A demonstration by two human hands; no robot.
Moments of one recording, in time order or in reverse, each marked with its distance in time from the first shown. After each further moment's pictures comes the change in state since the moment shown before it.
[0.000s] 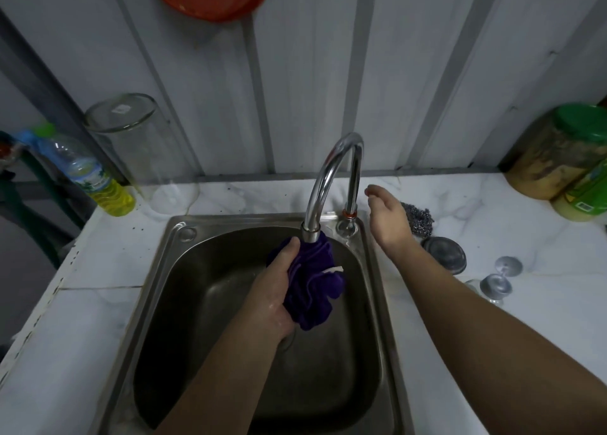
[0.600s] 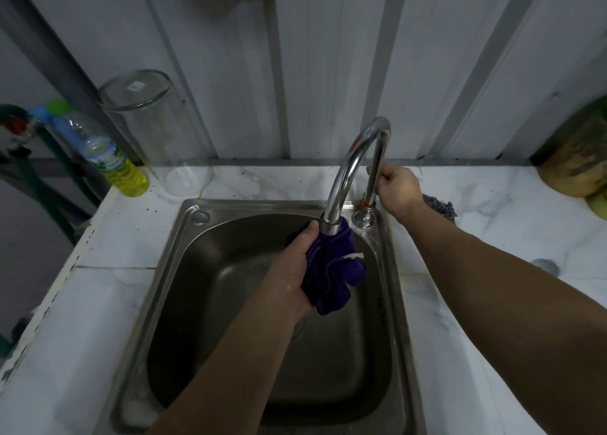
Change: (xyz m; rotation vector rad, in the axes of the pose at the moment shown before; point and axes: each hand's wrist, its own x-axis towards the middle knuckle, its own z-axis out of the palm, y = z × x) left_hand -0.002 0.011 0.017 0.001 -0.115 -0.008; right_hand 0.056 -0.005 0.016 -0.139 -0.039 -0.077
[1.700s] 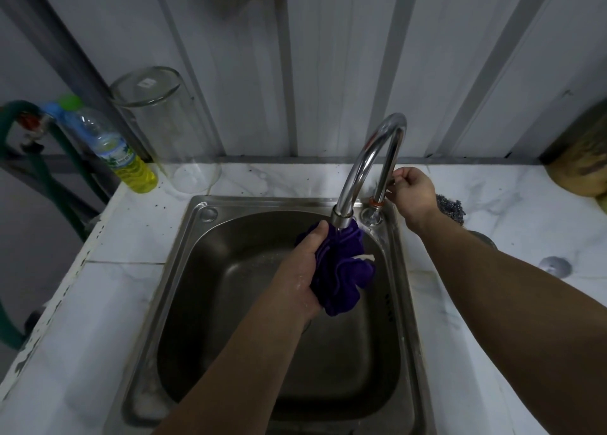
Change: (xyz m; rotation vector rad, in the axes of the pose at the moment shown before) left_hand 0.002 -0.007 -0.009 -0.040 0.094 -0.043; right_hand -0.006 0.017 0.002 0.378 0.082 0.177
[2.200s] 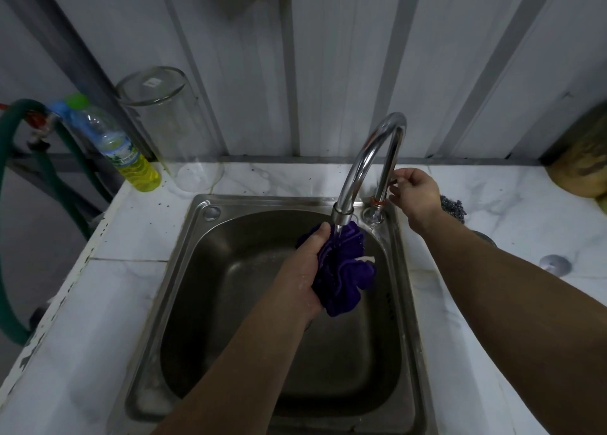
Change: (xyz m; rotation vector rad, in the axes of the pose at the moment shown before) left_hand -0.002 -0.003 -0.004 0.040 0.056 -0.012; right_hand -0.007 -0.005 -0.003 0.020 0.030 0.059
